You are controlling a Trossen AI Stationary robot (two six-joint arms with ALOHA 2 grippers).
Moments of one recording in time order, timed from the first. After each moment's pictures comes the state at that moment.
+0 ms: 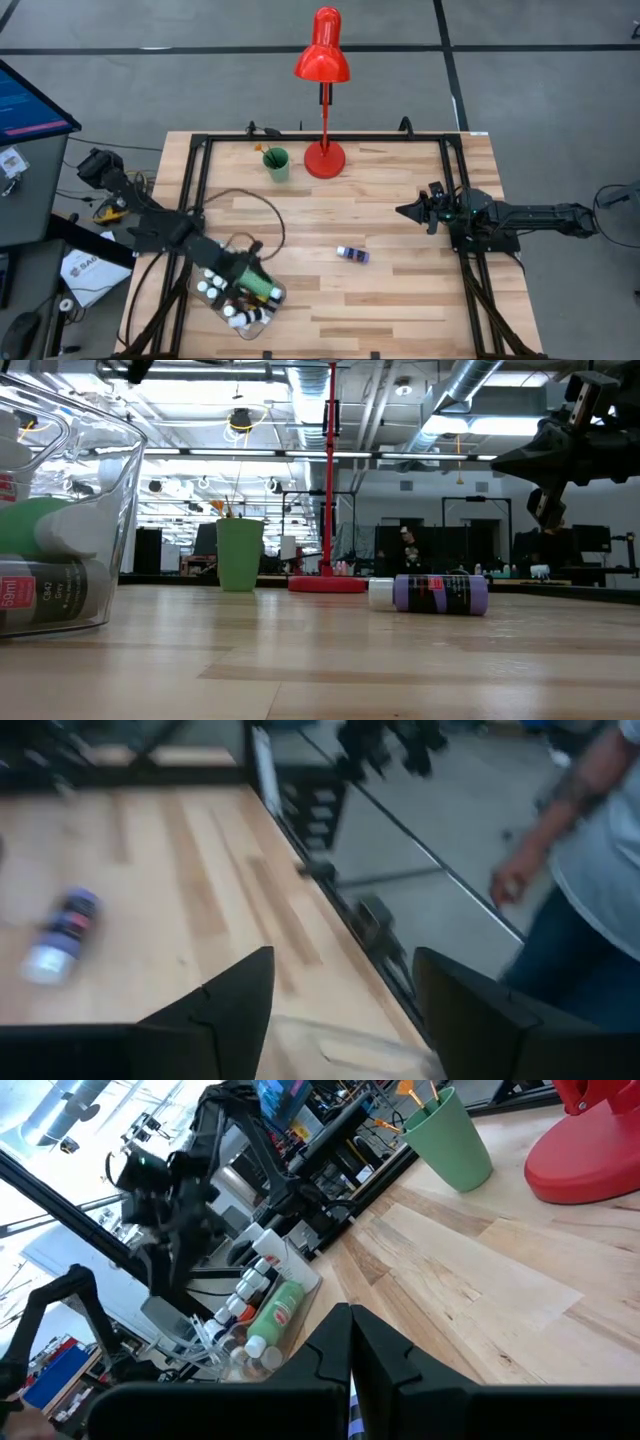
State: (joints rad) left arm -0.62 1.07 0.61 0.10 -0.09 -0.22; right arm -0.06 0.20 0.01 0.13 0.03 0.77
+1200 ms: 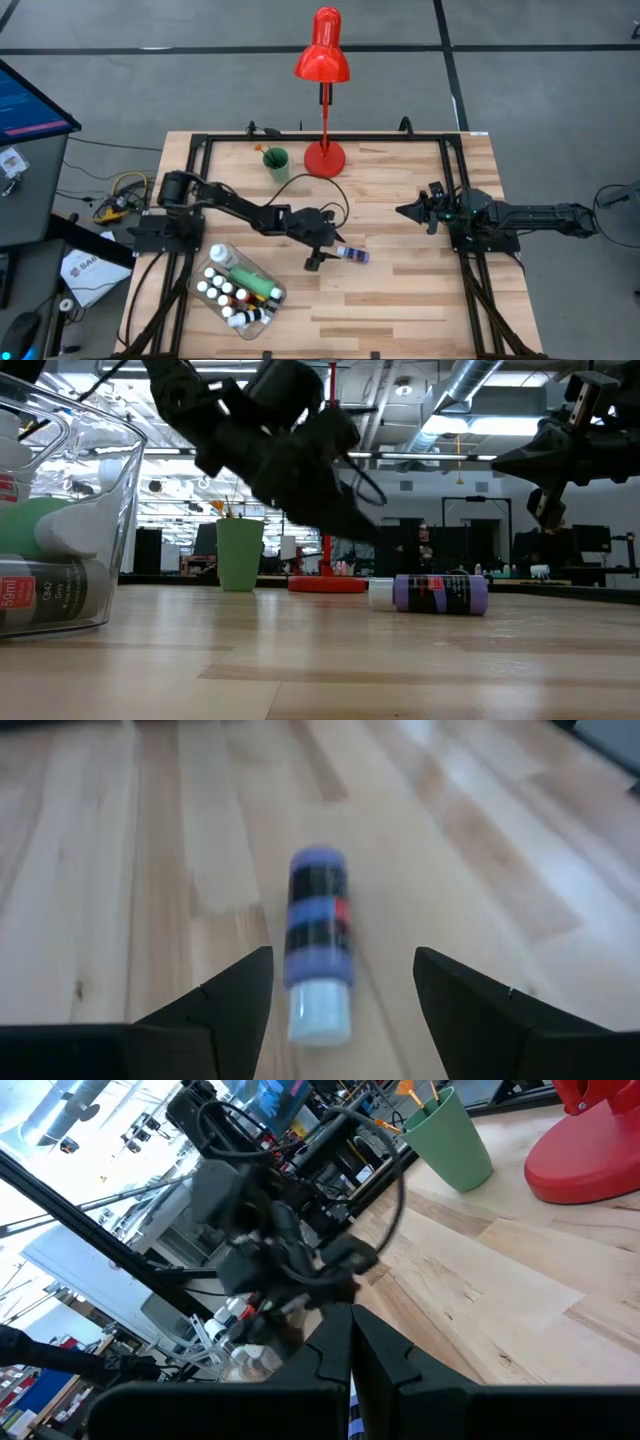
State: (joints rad) left arm -0.08 1.92 0.98 0.39 0.15 0.15; right arm -0.06 0.20 0.01 0.13 0.03 0.77
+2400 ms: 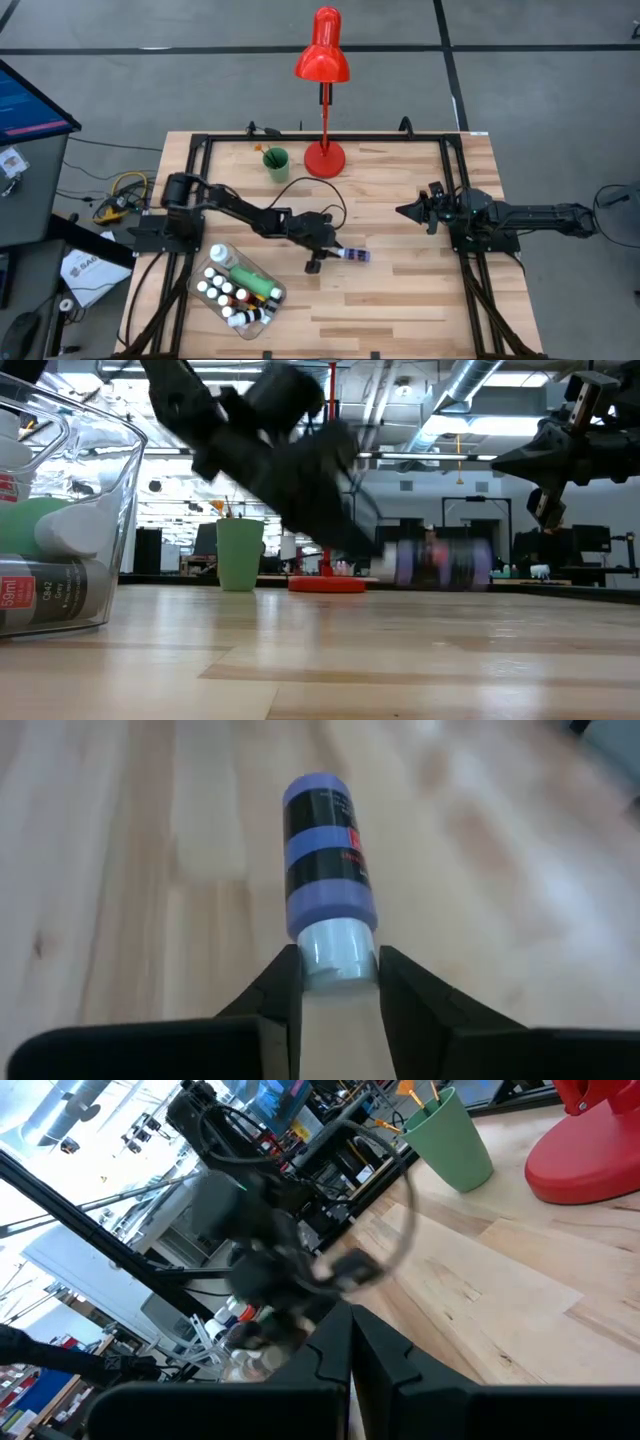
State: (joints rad) left arm -0.09 1.96 0.97 0.39 0.14 0.04; right arm -0.06 0.20 0.01 0.13 0.03 0.77
